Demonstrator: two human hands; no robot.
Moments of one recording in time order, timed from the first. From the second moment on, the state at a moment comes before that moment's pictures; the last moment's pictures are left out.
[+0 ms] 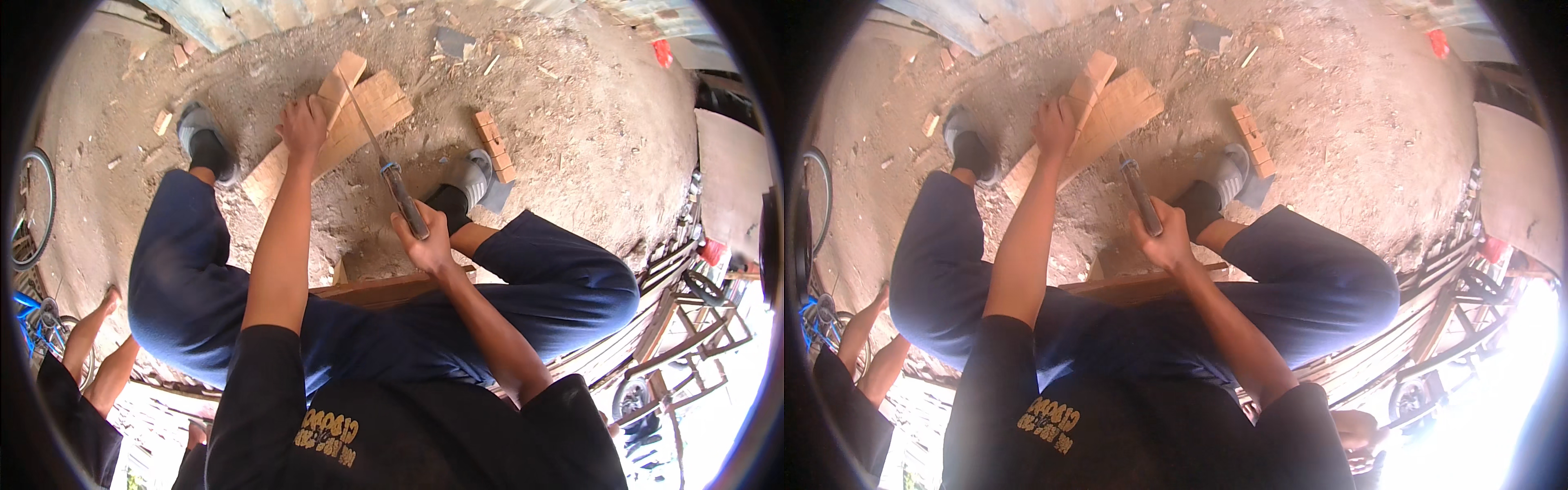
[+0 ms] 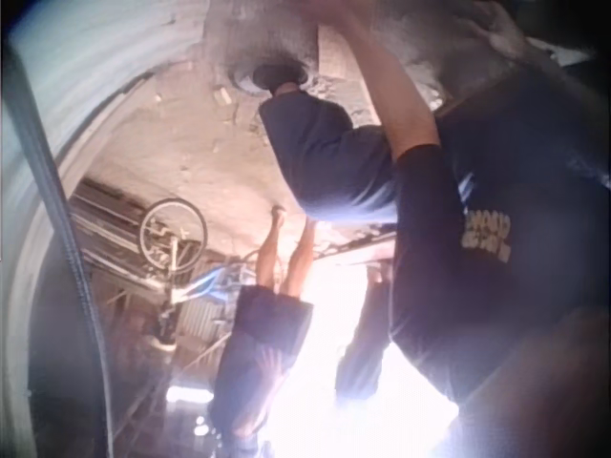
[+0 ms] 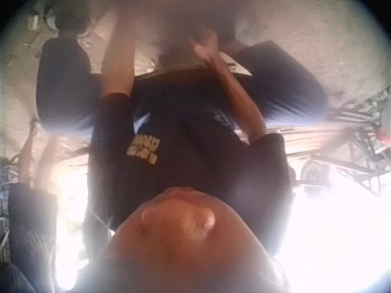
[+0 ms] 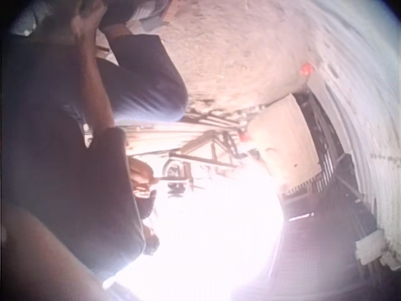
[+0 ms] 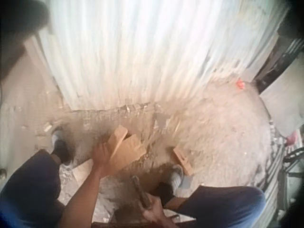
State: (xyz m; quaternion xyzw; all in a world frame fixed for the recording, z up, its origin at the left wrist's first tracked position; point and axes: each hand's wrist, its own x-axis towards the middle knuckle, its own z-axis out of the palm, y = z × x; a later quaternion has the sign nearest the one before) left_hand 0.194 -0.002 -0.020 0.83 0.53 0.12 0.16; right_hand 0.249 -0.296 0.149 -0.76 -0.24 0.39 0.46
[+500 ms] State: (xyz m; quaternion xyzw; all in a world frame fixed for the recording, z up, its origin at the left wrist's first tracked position) left_hand 0.211 -0.009 0.013 0.76 0.59 0.01 0.26; right_hand 0.249 -0.276 0.115 -0.76 -0.29 0.36 0.45
